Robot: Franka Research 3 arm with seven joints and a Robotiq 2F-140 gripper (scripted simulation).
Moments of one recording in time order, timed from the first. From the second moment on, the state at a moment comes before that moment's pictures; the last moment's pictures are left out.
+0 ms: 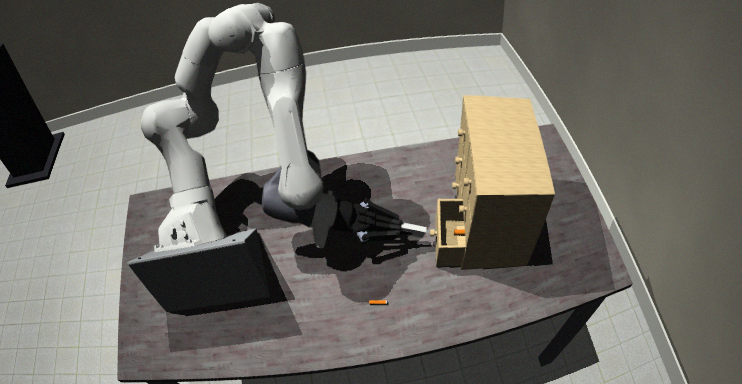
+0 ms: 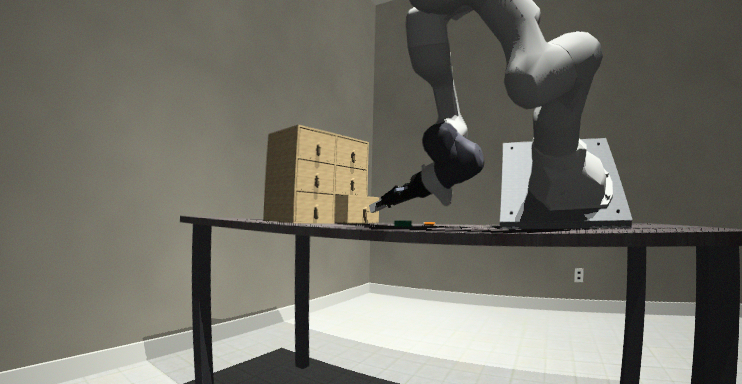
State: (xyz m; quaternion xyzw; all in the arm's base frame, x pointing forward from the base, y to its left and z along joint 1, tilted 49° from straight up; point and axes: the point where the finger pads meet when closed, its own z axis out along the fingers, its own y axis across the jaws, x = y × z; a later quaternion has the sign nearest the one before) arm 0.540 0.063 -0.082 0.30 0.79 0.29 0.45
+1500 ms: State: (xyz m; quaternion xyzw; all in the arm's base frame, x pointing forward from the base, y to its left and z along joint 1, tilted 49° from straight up) arm 0.603 0.057 -0.097 0.30 0.79 0.29 0.45
